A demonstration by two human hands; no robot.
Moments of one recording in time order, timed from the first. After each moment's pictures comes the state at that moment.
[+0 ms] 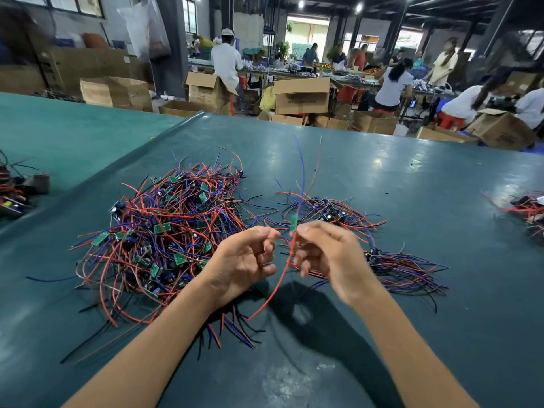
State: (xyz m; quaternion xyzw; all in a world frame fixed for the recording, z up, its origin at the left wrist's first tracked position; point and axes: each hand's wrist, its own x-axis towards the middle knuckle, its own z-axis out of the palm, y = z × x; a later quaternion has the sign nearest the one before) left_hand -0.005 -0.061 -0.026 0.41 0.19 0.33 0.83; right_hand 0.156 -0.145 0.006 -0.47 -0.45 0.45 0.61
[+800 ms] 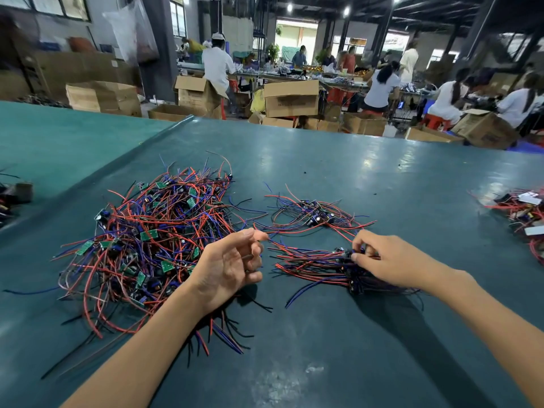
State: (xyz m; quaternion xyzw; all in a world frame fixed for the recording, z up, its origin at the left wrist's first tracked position) left_hand -0.005 -0.058 -0.028 0.43 0.19 0.31 0.82; right_hand 0.303 -0.172 0.005 -0.75 -0.64 0.10 0.13
